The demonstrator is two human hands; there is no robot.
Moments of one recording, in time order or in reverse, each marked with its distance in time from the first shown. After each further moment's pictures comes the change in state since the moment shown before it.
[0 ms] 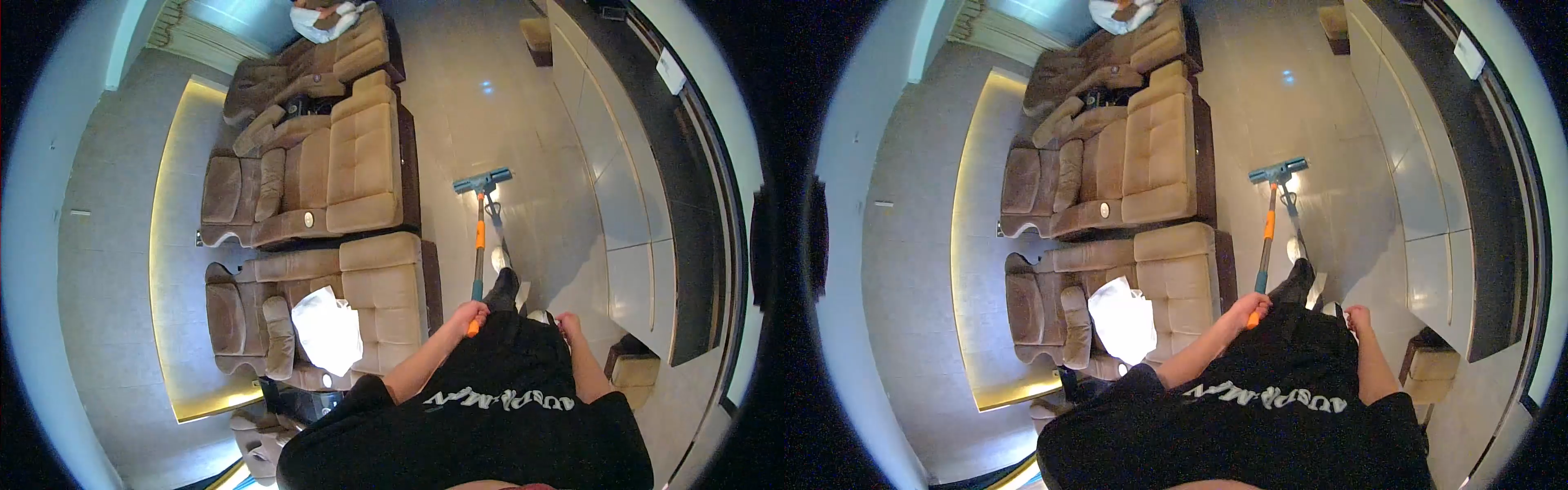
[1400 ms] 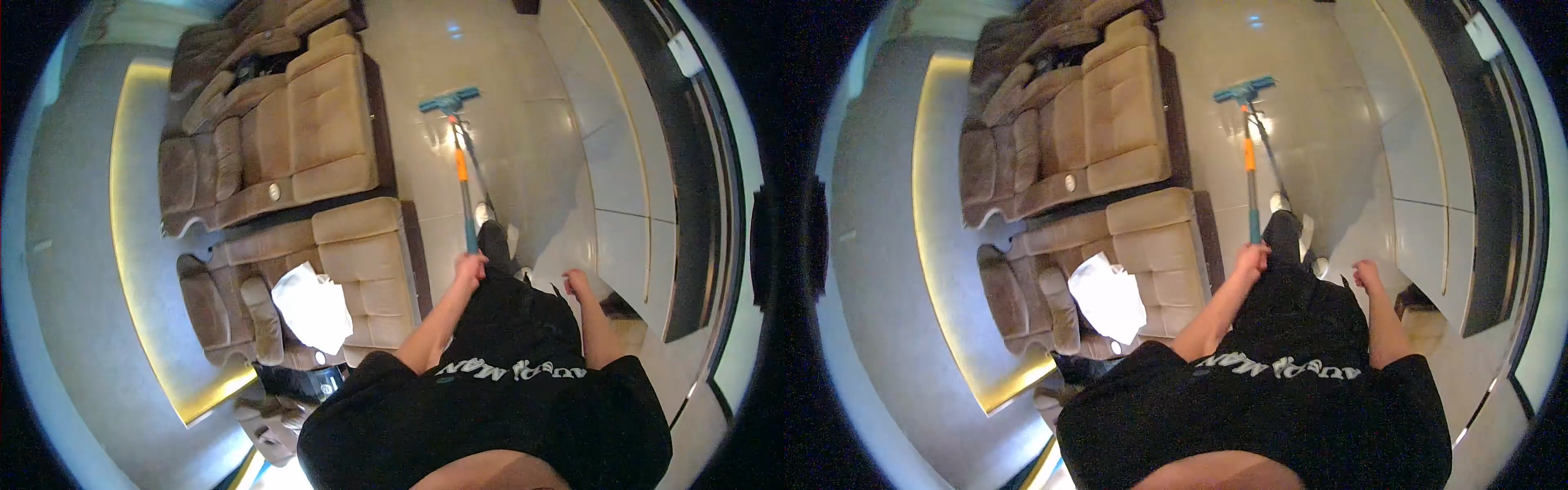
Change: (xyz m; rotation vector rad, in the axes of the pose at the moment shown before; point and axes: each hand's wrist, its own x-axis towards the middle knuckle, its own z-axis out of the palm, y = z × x) left_hand 0.069 0.085 -0.006 -0.045 0.284 0.342; right_hand 0.066 -0.060 0.003 -0.138 0.020 0.067
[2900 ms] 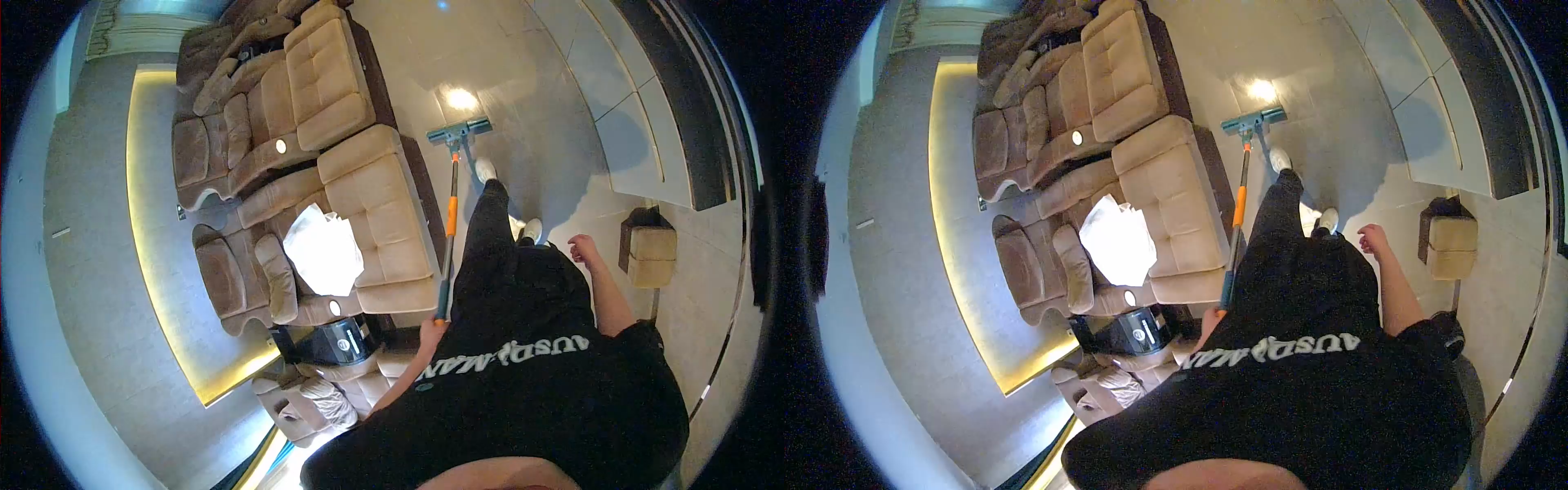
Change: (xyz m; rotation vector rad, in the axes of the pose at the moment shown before) left_hand -0.249 -0.343 -0.319 1.206 0.230 0.385; right_hand -0.123 0.248 0.012 0.186 -0.038 -0.102
